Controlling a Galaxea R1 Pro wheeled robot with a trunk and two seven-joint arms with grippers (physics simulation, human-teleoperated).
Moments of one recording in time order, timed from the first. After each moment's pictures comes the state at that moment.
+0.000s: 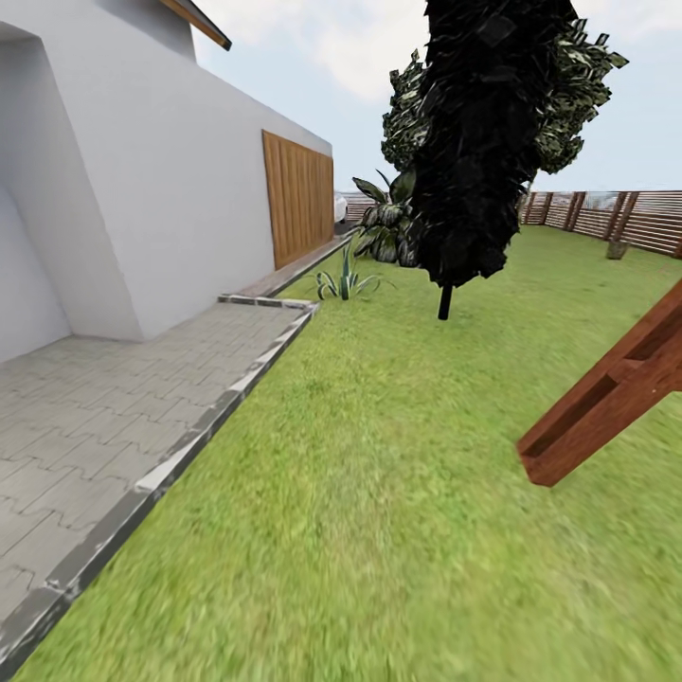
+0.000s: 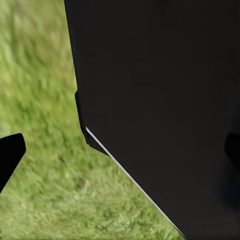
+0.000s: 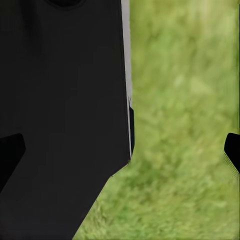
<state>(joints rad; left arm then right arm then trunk) 0.09 0.05 0.00 -0.07 -0.05 0.00 -0.09 0.02 -0.05 0.00 0.07 -0.07 -0.14 -0.01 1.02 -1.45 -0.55</state>
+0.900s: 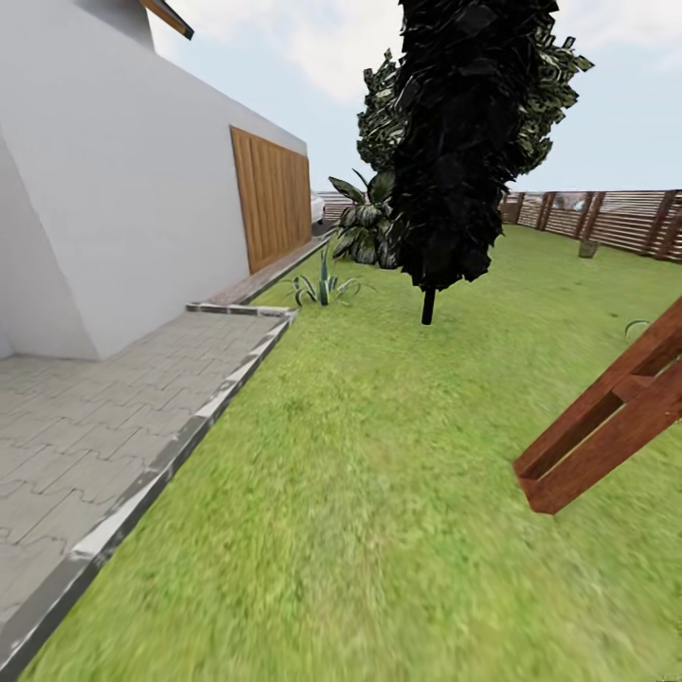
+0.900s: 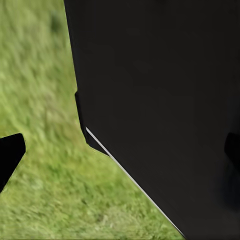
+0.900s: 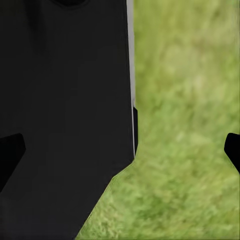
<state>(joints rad) 0.09 0.05 0.00 -0.07 -0.05 0.00 -0.09 0.02 -0.05 0.00 0.07 -0.07 -0.14 -0.01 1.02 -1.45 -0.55</state>
